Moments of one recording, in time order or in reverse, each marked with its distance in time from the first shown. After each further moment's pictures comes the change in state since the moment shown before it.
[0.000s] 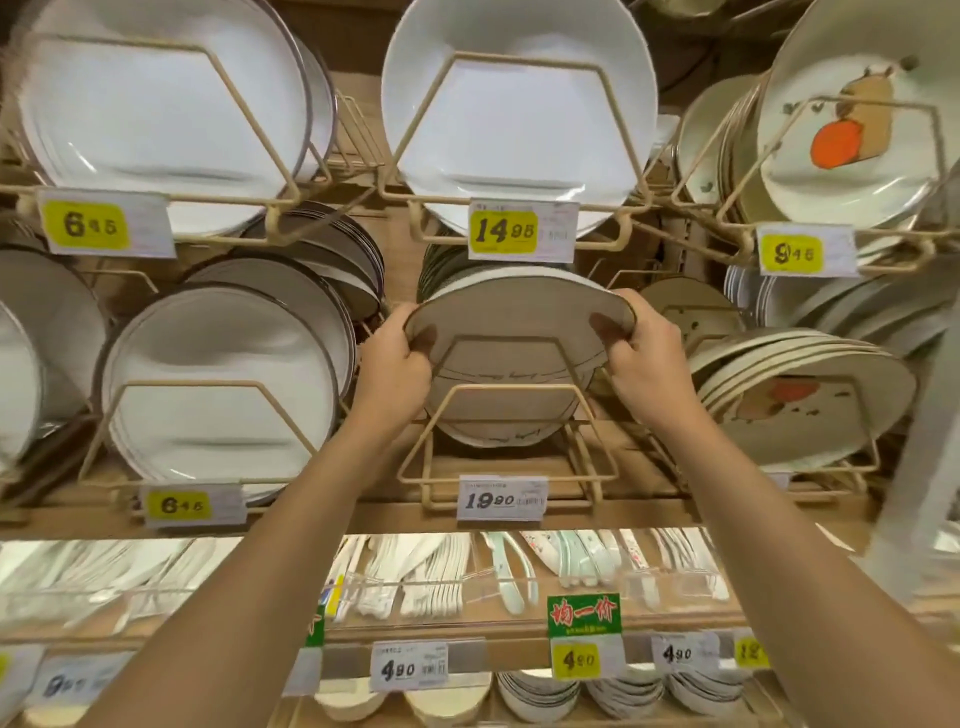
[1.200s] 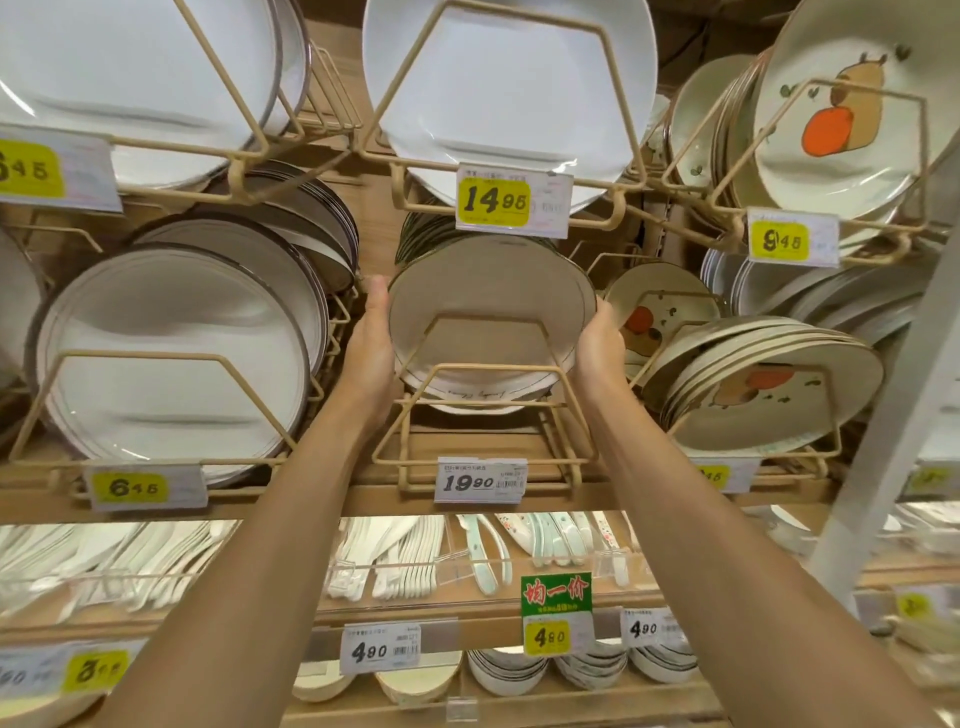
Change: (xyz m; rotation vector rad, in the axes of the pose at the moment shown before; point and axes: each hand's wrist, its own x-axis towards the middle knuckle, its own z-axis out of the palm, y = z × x) left_hand 0.006 -0.028 0.018 -0.718 -0.091 -0.353; right_hand 0.020 0.016 0.051 0.629 0.186 0.706
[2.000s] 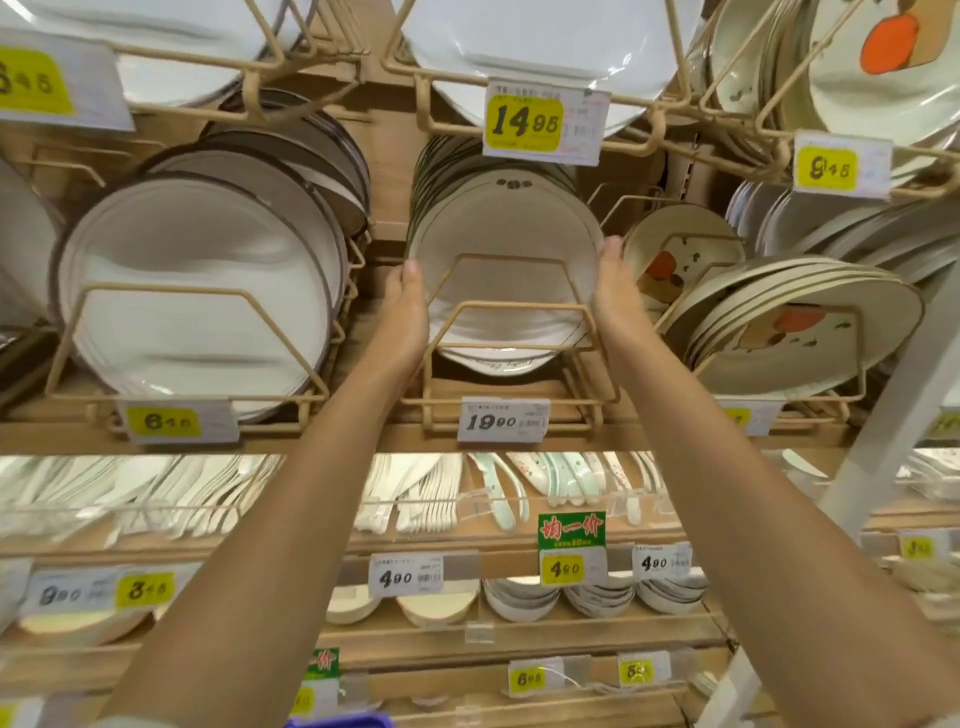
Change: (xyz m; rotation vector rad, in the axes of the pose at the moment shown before) left_hand -0.019 -0.007 0.001 0.480 0.088 -0.141; right_hand -0.016 0.005 -0.007 -0.373 -0.080 -0.082
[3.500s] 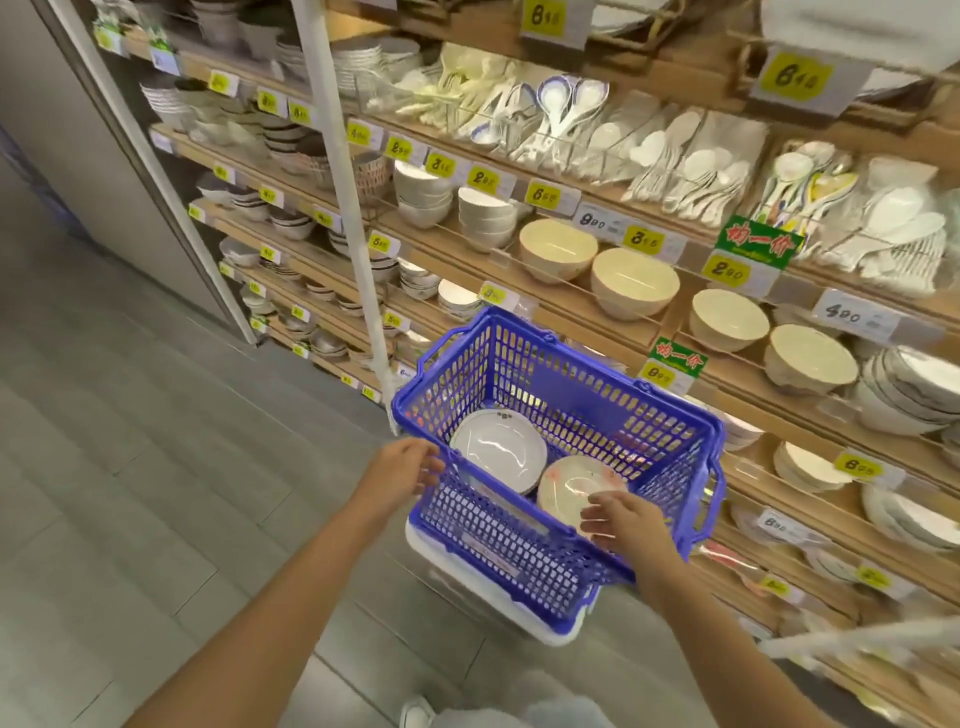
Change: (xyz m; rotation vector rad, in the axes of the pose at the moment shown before) left_hand -0.522 -0.212 -0.362 0.077 0.398 -0.895; right_hand -0.543 0.193 0.145 -0.176 -0.833 0.734
